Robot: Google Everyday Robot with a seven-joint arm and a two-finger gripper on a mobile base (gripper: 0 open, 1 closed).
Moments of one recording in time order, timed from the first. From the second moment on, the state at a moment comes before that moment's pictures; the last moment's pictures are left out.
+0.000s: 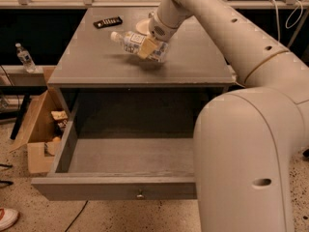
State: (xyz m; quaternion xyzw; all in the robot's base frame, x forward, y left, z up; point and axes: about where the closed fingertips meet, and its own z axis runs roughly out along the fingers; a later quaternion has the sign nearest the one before) arm 0.779 0.021 0.866 -0.54 0.79 0.09 0.29
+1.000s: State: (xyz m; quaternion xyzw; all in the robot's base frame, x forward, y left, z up) arm 0.777 -0.022 0.904 -0.50 0.80 0.06 0.32
